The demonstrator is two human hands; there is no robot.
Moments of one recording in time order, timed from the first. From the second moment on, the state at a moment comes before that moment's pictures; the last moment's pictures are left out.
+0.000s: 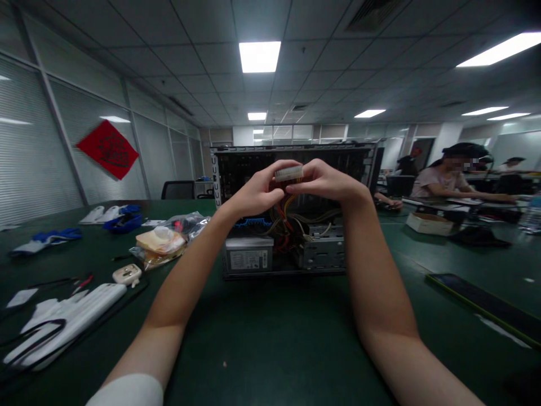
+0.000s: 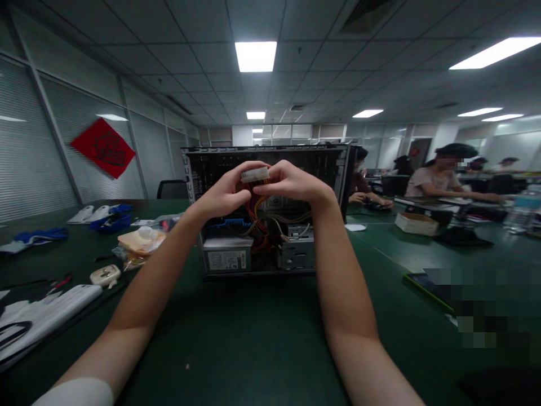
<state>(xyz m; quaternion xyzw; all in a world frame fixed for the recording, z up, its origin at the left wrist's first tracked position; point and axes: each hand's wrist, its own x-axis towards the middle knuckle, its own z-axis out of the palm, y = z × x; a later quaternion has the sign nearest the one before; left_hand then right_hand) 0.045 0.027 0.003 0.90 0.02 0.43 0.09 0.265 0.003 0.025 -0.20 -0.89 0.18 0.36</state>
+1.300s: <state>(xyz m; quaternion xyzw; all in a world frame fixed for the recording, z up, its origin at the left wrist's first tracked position) 0.033 0.007 0.018 0.82 0.30 0.49 -0.05 0.255 0.022 0.021 -0.18 -0.85 0.24 0.43</state>
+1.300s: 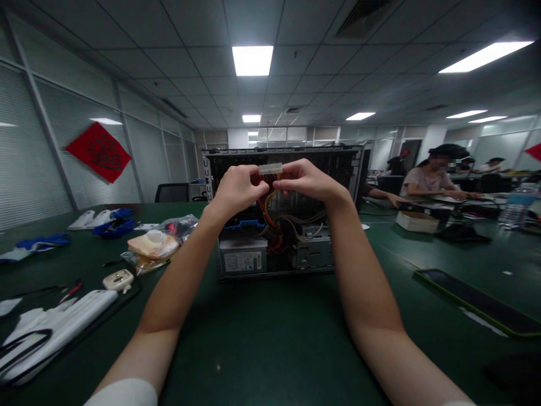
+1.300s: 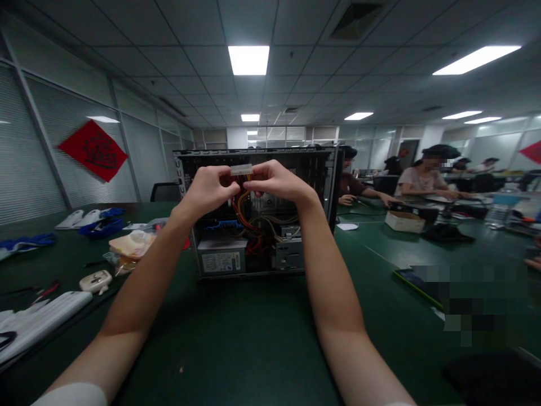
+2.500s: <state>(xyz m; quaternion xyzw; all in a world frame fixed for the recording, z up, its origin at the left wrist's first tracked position) 0.029 0.018 0.018 0.86 0.09 0.39 0.31 0.258 0.000 0.024 -0.18 -0.85 0.26 0.42</state>
